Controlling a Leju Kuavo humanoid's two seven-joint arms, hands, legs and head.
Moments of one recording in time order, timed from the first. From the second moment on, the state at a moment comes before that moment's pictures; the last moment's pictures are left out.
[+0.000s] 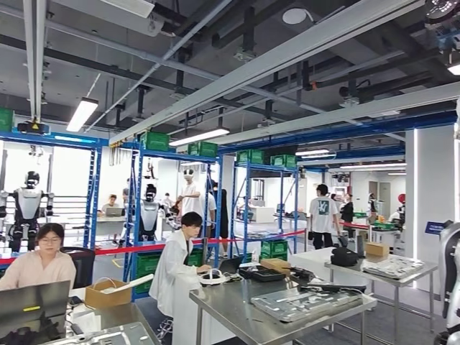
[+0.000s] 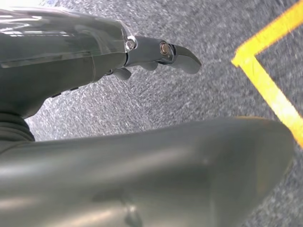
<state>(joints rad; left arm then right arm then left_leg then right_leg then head) -0.08 0.00 1.29 -0.23 -1.21 -0.08 -0.31 -0.41 0.02 0.83 -1.59 -0.07 0.43 -0.47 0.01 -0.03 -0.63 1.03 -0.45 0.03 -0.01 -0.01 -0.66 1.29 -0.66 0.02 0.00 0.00</state>
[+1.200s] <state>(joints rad) -0.07 -0.02 1.30 -0.23 -1.20 -0.08 -0.30 -0.43 0.03 0.84 -1.58 -0.11 0.44 -0.45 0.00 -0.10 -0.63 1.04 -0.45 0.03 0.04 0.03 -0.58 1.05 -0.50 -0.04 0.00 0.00</state>
